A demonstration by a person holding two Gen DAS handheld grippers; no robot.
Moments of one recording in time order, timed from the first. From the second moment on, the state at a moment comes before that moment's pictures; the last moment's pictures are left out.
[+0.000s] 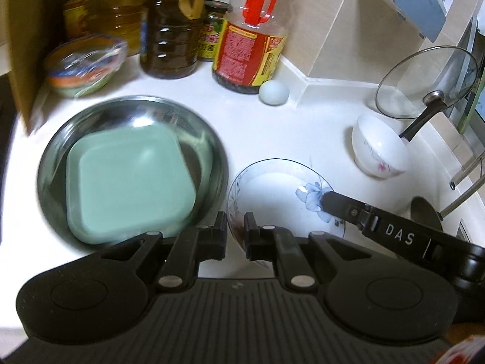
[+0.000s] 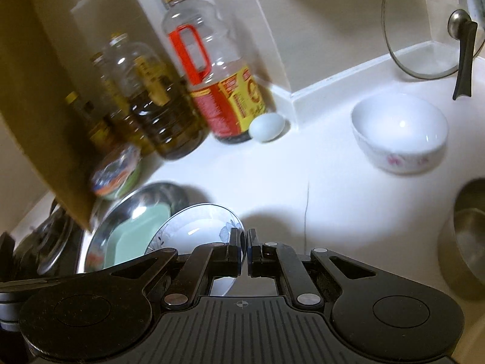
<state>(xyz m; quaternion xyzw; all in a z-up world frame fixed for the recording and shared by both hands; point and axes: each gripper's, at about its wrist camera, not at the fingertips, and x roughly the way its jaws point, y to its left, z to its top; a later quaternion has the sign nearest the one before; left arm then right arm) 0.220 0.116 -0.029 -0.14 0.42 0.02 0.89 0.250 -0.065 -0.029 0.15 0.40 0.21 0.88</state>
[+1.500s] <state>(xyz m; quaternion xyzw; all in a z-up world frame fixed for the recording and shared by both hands) 0.211 0.245 -0.040 -0.17 0.41 0.08 0.89 0.267 0.072 -0.045 0.12 0.42 0.26 0.86</state>
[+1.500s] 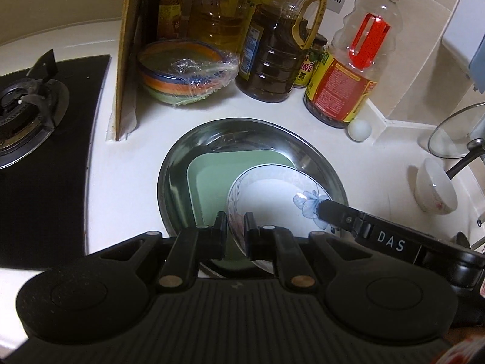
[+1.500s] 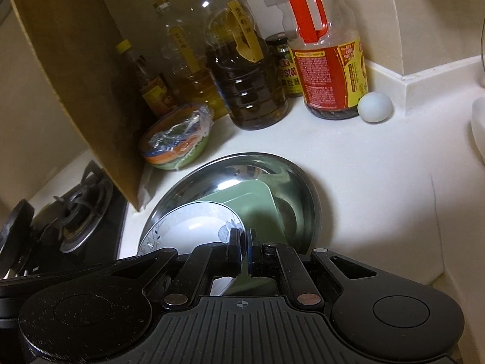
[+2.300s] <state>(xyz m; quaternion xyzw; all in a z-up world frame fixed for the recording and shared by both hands) 0.253 0.269 -0.067 -0.17 0.45 0.05 0.87 0.300 0.093 -0.073 0.12 0.46 0.21 0.85</state>
